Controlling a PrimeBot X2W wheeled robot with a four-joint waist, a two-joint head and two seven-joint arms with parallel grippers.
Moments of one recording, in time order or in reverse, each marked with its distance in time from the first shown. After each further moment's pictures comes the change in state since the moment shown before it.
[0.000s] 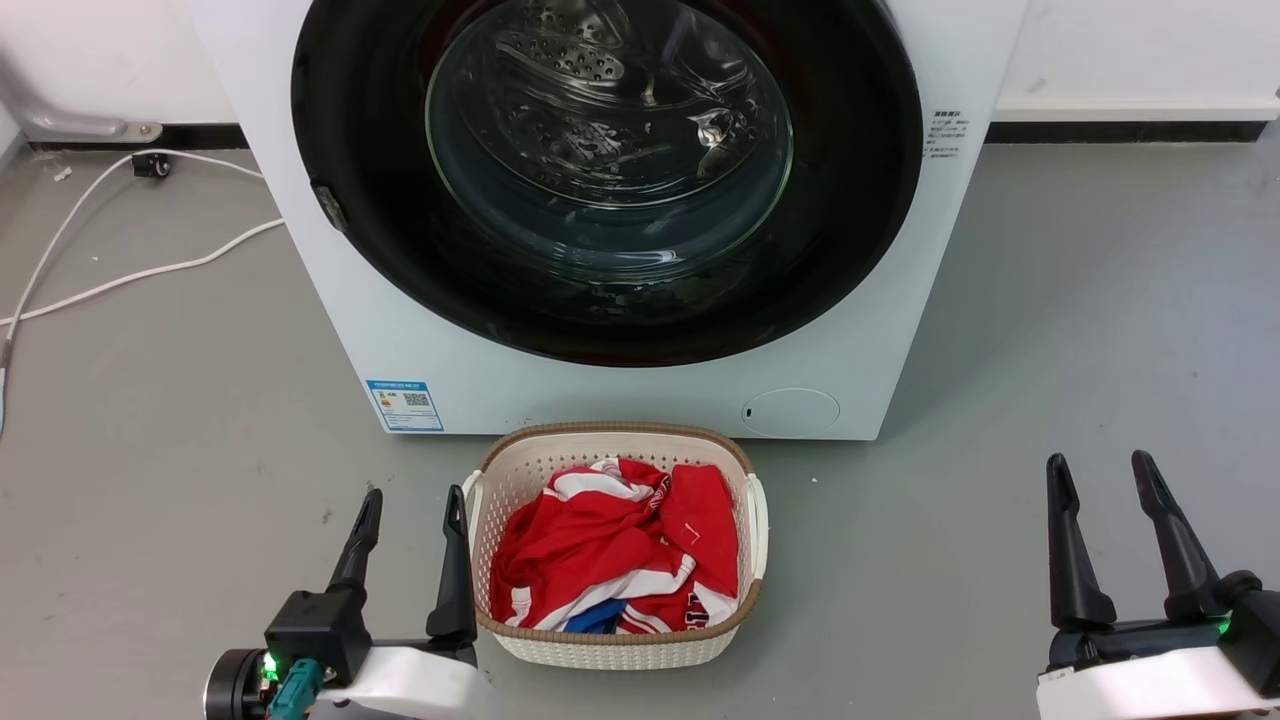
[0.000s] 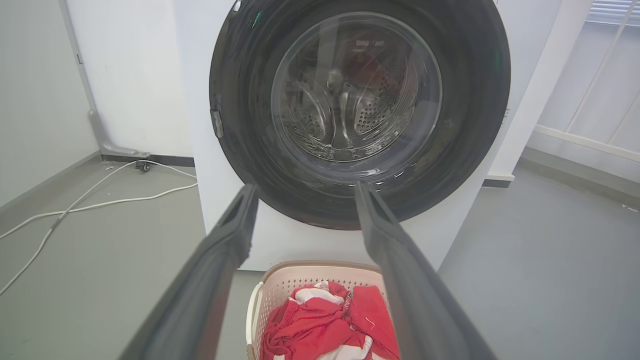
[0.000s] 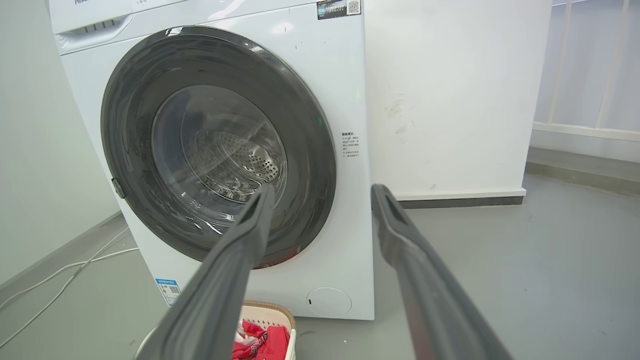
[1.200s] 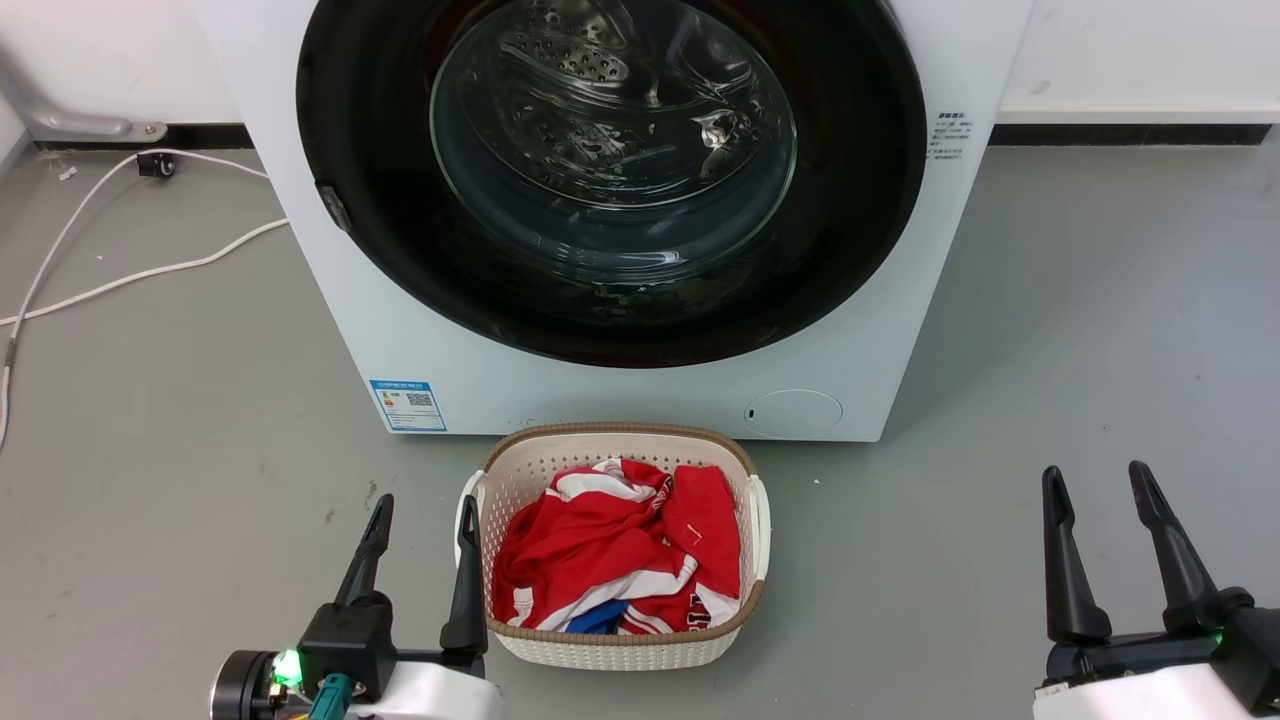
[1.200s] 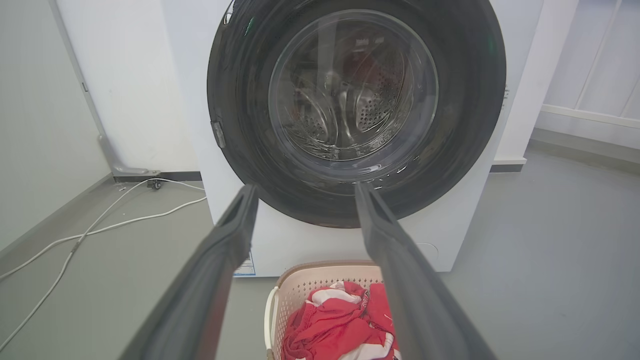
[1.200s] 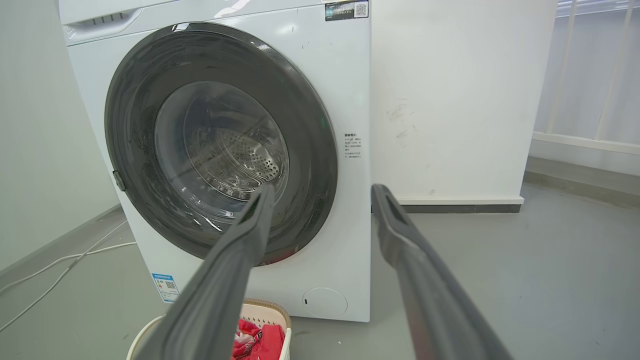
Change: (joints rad) left arm 0.010 0.000 -0.017 0.013 0.106 0.024 -0.034; right arm 0.022 0.000 0.006 -0.003 -0.040 0.000 -0.034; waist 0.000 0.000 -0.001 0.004
